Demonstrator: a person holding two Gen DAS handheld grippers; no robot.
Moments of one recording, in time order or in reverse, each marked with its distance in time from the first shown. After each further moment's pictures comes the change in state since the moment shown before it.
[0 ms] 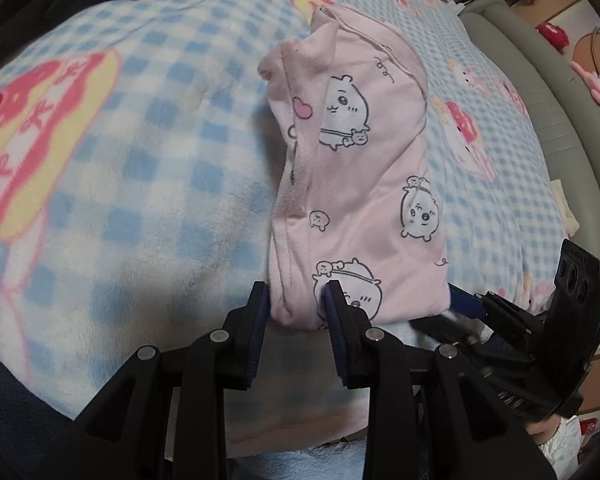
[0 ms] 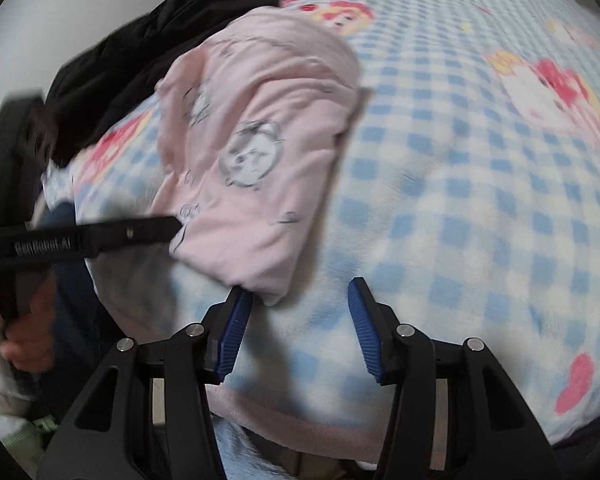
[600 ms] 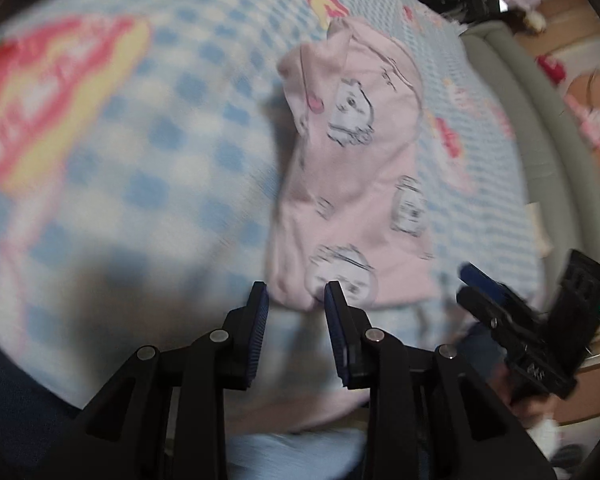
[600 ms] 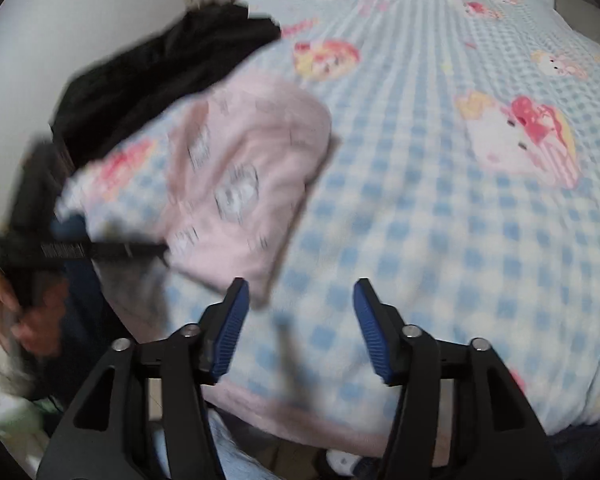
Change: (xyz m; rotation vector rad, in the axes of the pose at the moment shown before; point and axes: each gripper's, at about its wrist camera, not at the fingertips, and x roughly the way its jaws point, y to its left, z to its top) left arm 0.002 0.017 -0.006 -0.133 0.042 -0.171; right arm -0.060 -0.017 0.015 -0.057 -0.087 0.008
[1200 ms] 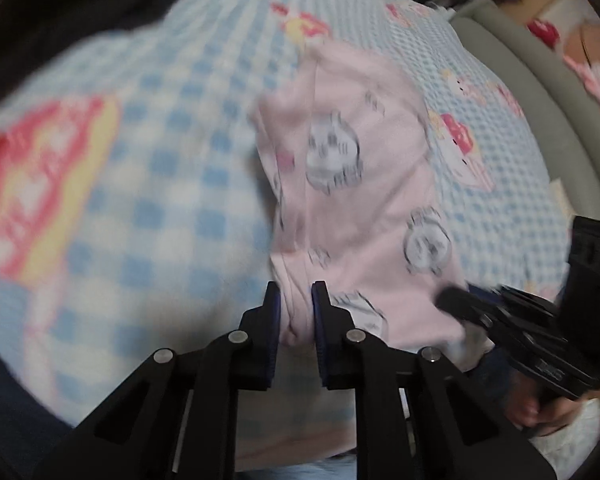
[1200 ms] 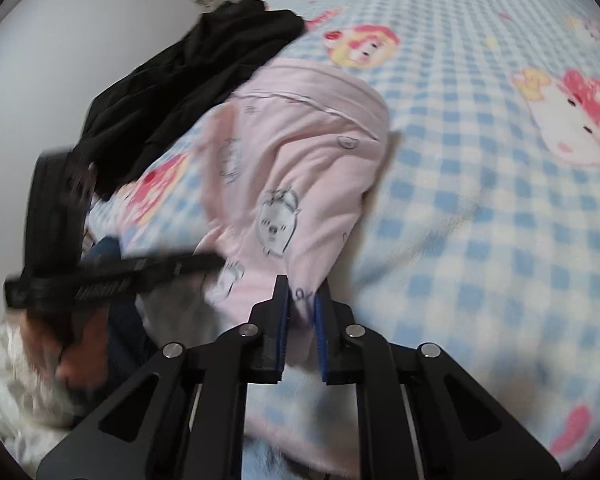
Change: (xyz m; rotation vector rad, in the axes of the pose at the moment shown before) left arm -0.009 -0.037 0.016 0.224 -0.117 0.225; right arm 0.040 0.038 -0.004 0.023 0.053 0.150
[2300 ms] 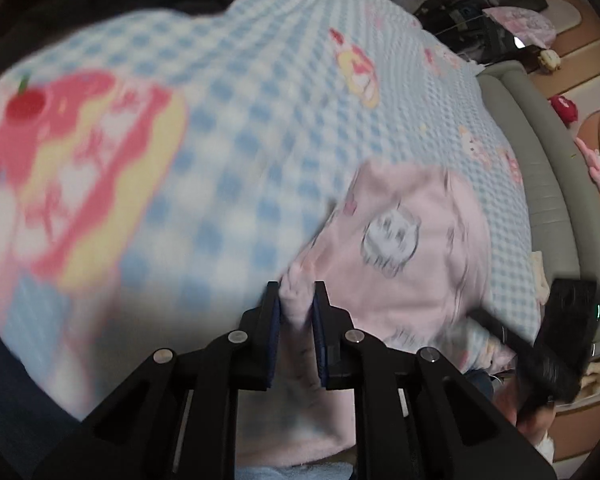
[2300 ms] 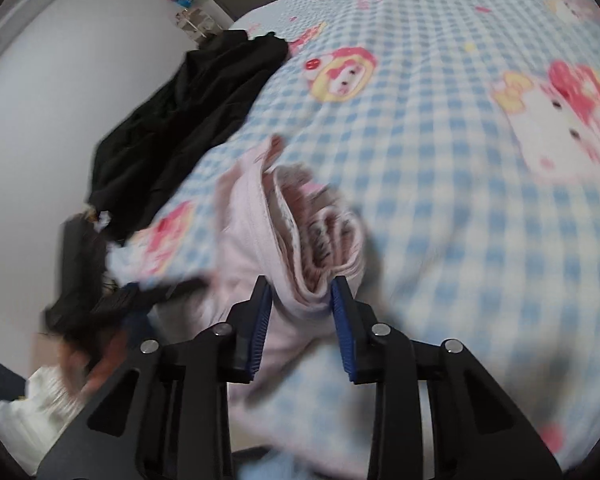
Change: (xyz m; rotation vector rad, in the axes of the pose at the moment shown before) left arm -0.012 0.069 0.013 -0.263 0.021 -0.158; right arm -0.019 -0.033 0.032 0.116 -0.021 0.021
